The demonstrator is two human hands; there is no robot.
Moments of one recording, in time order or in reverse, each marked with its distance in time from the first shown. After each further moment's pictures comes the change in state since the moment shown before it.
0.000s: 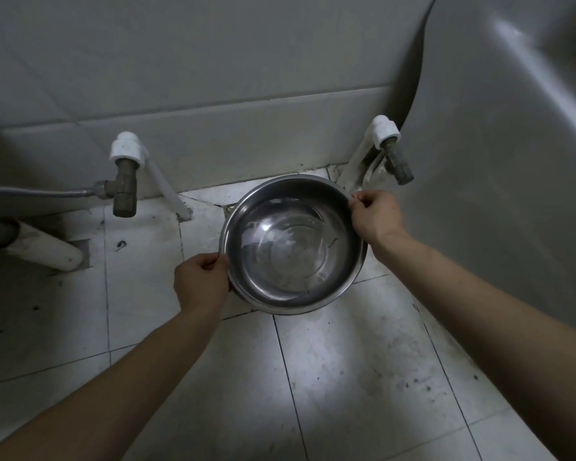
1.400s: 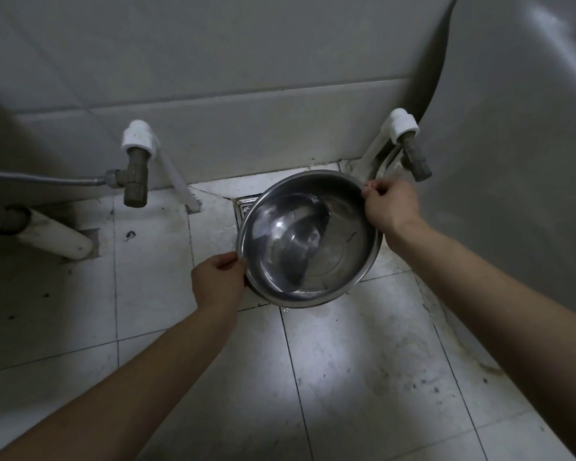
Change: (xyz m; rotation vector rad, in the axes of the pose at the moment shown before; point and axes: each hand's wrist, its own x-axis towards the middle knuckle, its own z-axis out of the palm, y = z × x) left_hand -0.010 -0.005 0.009 -0.124 -0.021 -0.129; right_hand 0.006 -0.009 0.000 -0.020 0.029 -0.036
